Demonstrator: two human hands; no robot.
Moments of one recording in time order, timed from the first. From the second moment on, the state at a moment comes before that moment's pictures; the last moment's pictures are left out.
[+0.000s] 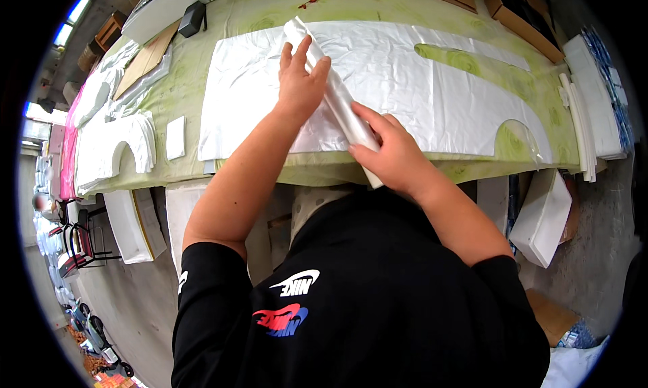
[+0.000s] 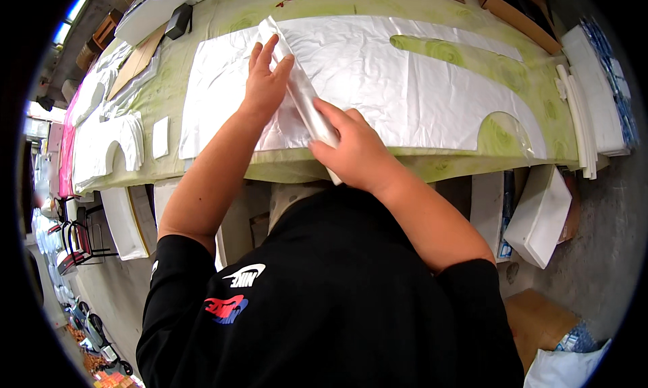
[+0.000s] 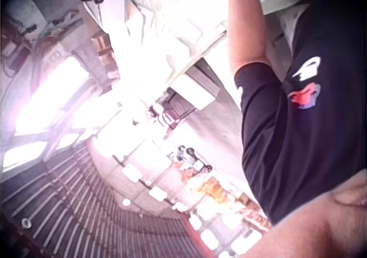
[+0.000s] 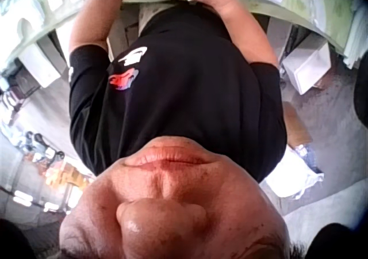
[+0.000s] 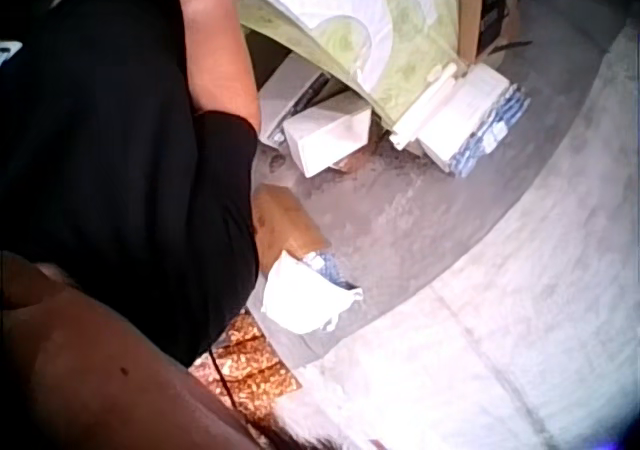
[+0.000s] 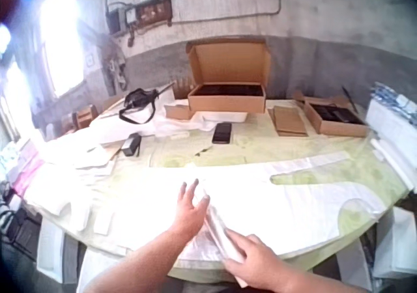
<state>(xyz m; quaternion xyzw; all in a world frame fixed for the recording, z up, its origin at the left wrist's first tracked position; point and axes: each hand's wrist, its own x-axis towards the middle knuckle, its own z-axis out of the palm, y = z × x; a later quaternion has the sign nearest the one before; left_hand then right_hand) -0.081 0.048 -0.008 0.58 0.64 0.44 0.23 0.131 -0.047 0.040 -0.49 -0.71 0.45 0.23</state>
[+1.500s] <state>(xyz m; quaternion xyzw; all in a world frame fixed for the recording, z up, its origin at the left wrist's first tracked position) -0.150 0.147 0.021 0.51 0.65 0.21 0.52 0.222 -0.089 0.034 -0.51 -0.69 0.46 0.22</state>
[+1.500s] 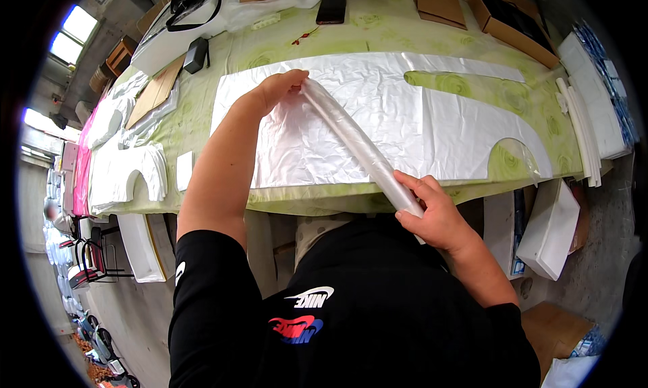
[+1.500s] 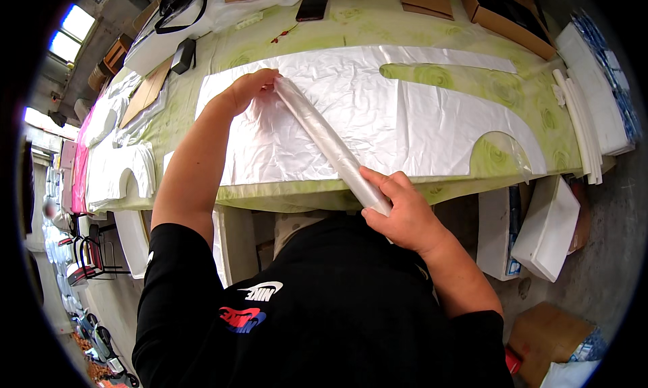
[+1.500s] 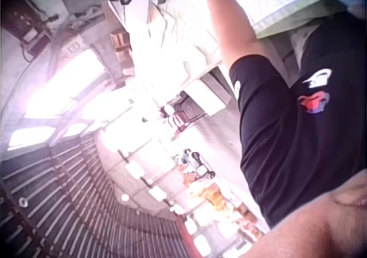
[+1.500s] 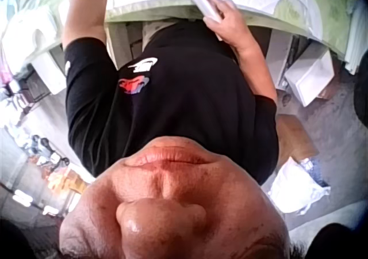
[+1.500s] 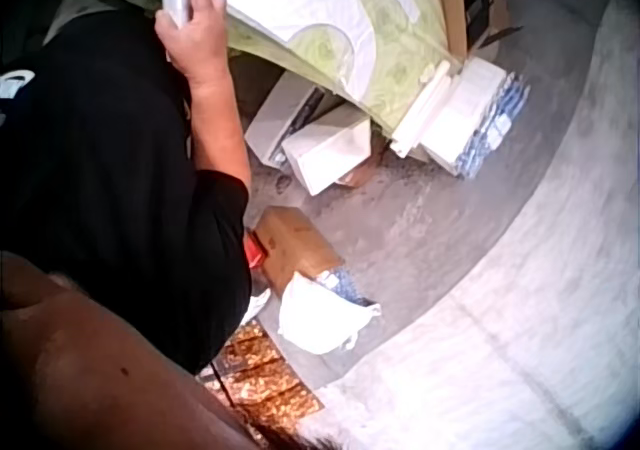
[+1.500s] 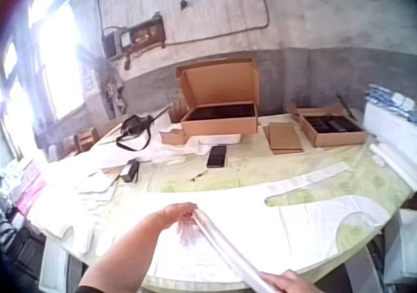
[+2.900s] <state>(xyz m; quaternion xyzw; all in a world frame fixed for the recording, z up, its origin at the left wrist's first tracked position) -0.062 0.177 0.009 0.76 0.63 0.17 0.05 0.409 -0.311 -0.004 -0.68 -0.67 0.23 0.19</state>
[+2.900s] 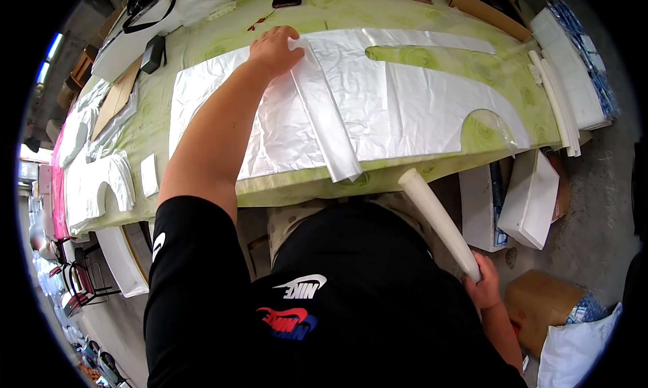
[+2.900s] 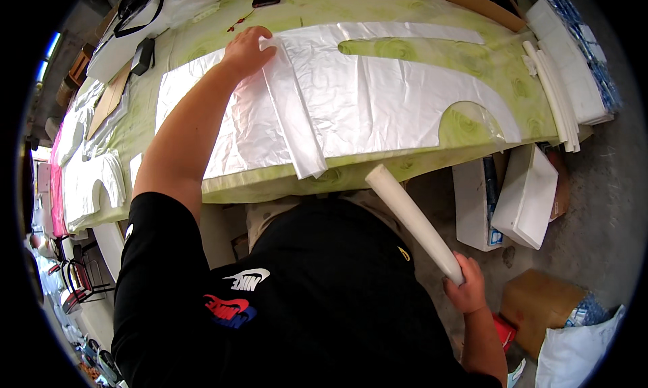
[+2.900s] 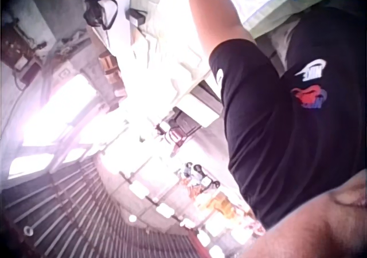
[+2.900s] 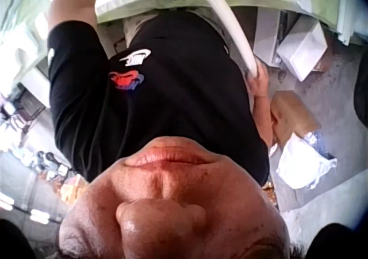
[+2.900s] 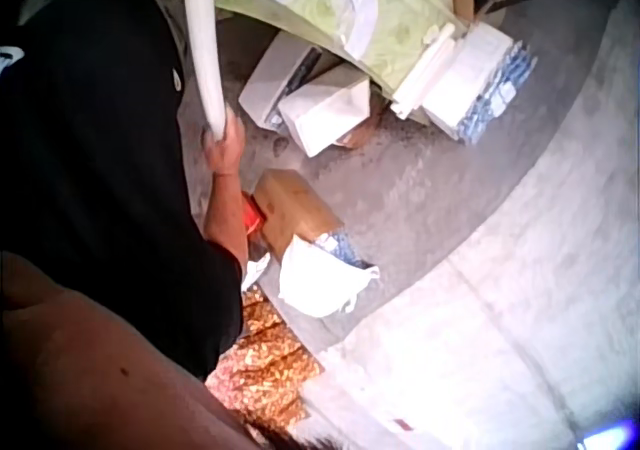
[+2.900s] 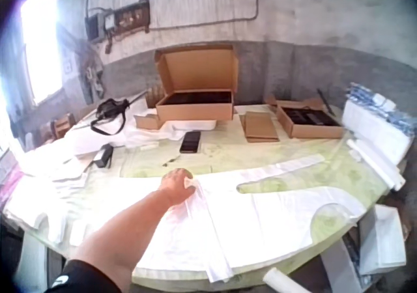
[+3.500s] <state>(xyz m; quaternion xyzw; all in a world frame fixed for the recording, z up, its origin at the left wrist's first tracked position) -0.046 -0.044 0.006 0.95 0.31 0.05 0.09 0.303 -0.017 0.047 -0.47 -0.86 0.16 0.13</state>
